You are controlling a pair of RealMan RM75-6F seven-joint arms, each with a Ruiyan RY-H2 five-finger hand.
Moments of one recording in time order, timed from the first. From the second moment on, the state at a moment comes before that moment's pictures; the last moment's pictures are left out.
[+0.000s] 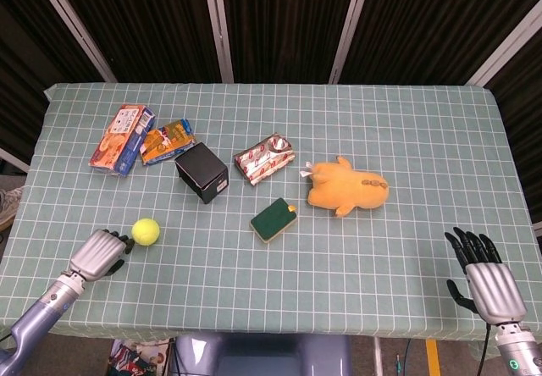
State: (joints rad) left arm -0.38 -1.43 0.08 -1.10 1.72 1.11 0.06; right arm 0.09 -1.05 -0.02 -1.65 -1.55 1.36 -0.05
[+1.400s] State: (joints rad) left arm -0.52 -1.50 0.04 -1.11 1.64 1.02 0.06; right arm 0.09 -1.04 -0.03 -1.66 -1.54 1.37 -0.04
